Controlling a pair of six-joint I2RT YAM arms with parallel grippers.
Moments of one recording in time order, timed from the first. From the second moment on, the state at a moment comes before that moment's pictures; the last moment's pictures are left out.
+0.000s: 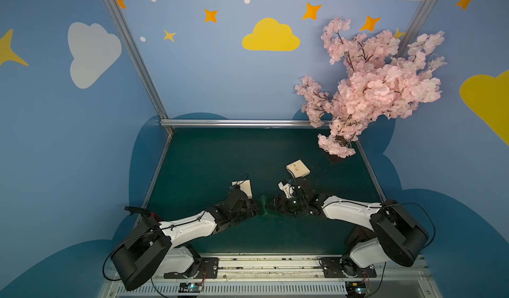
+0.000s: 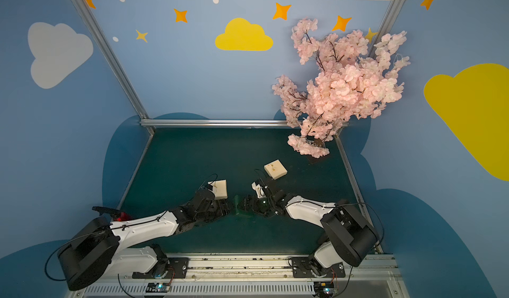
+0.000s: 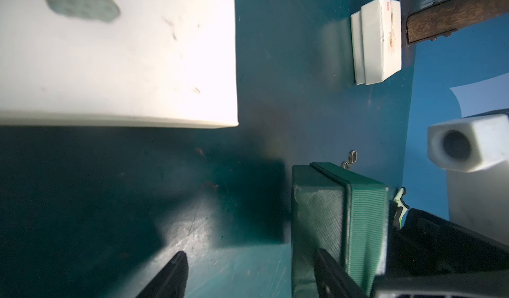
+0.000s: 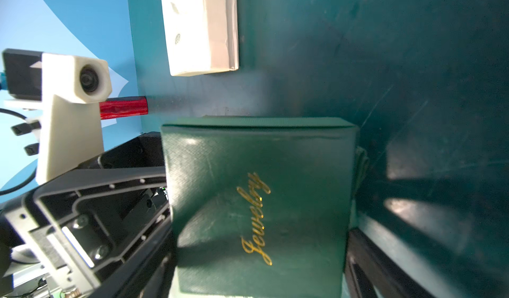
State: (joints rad) left arm -0.77 1.28 0.45 0.06 0.10 -1.09; right arm 0.76 1.48 0.63 0.01 -0.52 0.84
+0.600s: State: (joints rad) left arm -0.81 1.31 0.48 0.05 0.09 -1.09; right arm 0.75 1.45 0.61 0.02 -0.52 0.89
